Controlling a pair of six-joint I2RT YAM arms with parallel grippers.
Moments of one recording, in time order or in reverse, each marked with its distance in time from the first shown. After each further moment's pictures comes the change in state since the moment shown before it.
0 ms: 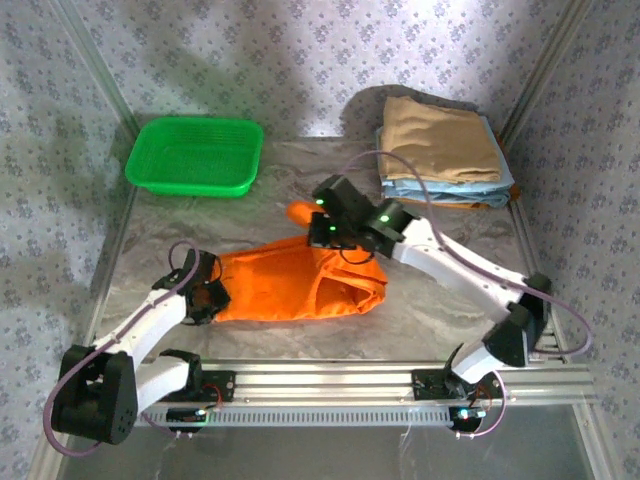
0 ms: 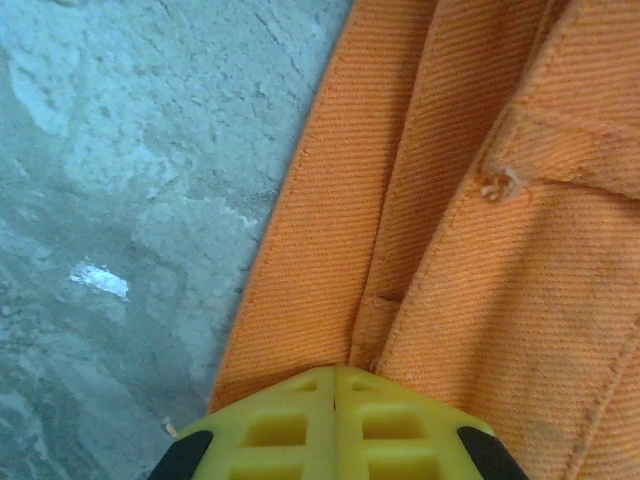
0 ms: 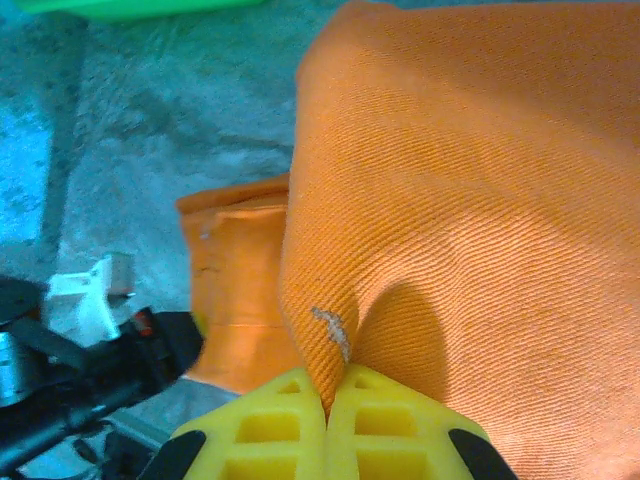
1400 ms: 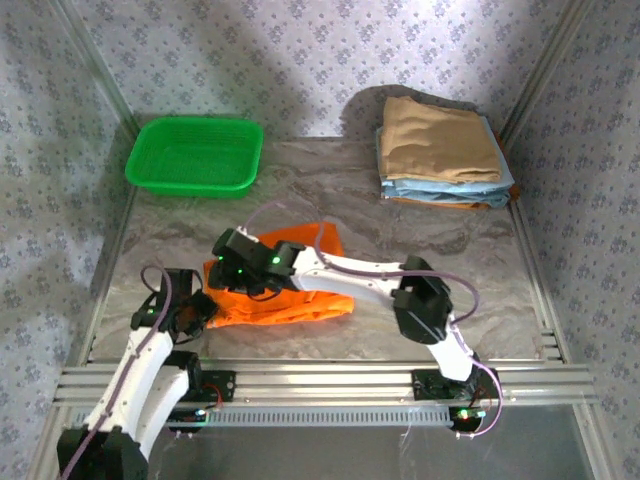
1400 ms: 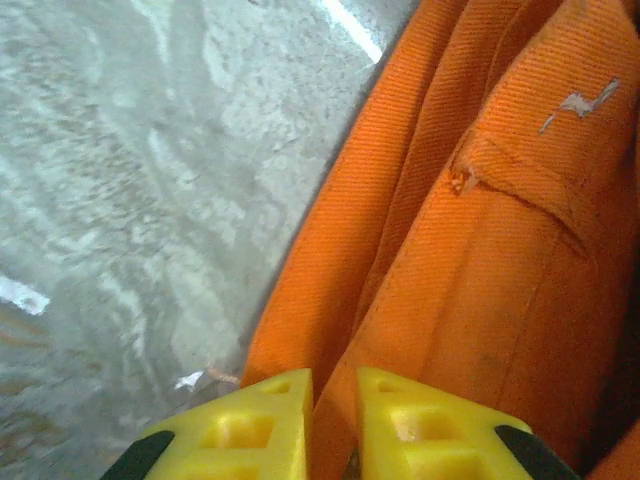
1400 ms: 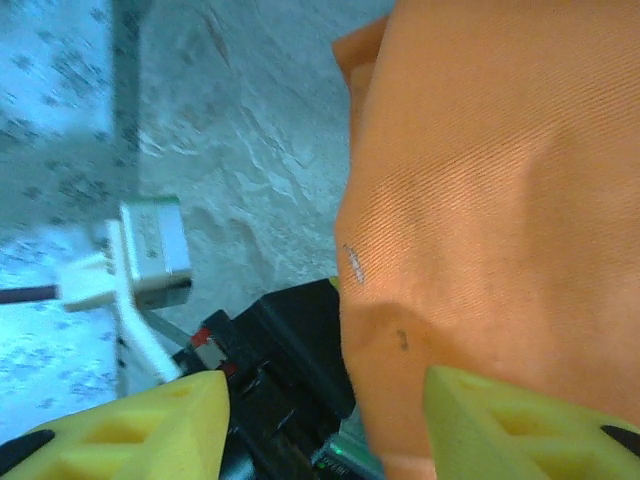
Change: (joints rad) left arm 0.137 -0.400 -0.090 -0.150 0.064 -0.089; right arm 0.278 0.452 0.222 0.267 -0.061 0.301
